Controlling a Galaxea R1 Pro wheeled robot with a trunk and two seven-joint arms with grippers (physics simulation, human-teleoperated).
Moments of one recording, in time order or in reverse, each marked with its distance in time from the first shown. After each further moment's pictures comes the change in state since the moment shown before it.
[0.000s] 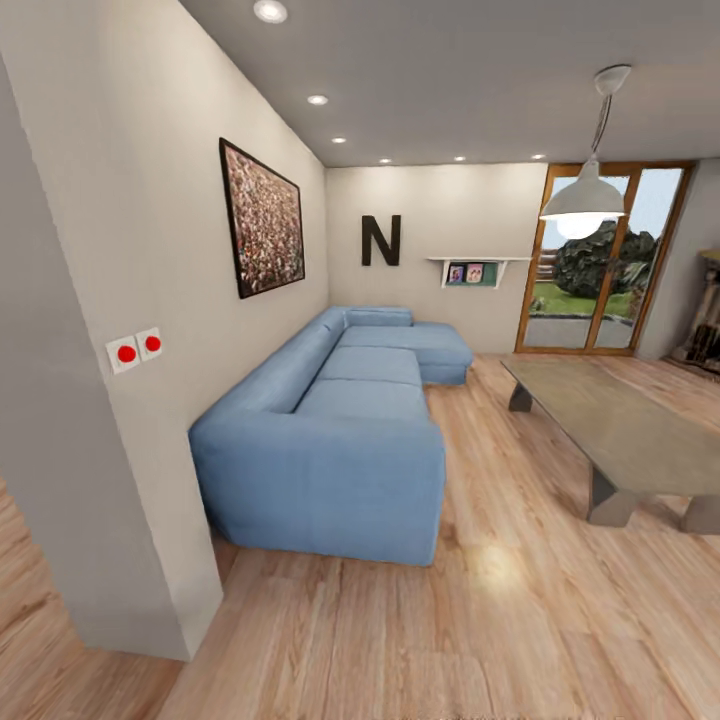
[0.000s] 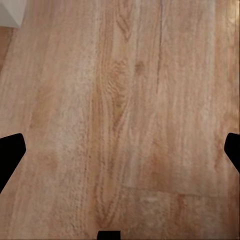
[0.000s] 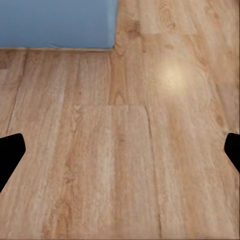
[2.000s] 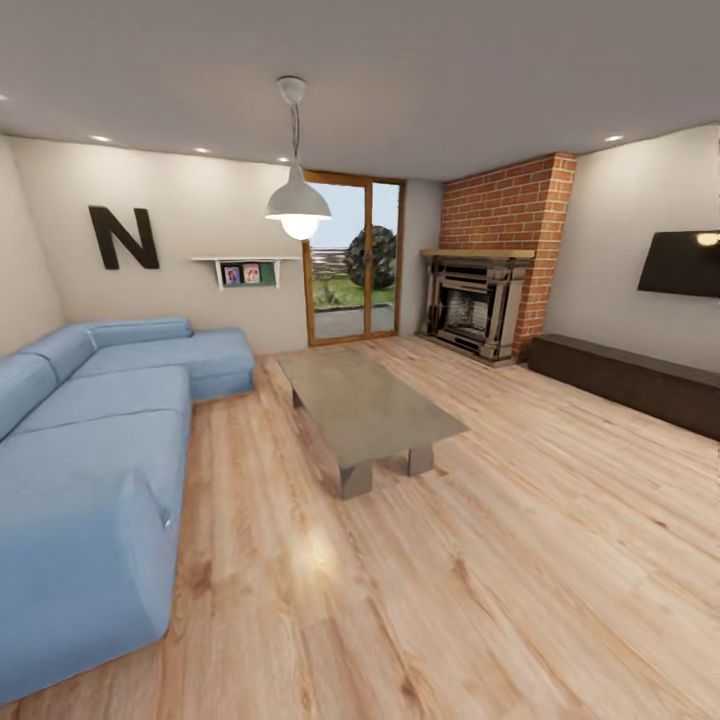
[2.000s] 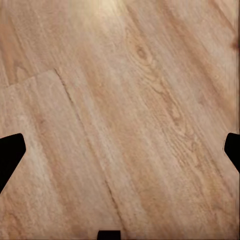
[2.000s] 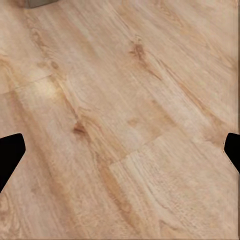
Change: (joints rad) left arm 0.000 0.000 0.000 0.002 0.000 0.000 0.000; right arm 0.000 -0.001 0.000 0.000 0.000 0.002 -0.002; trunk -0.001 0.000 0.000
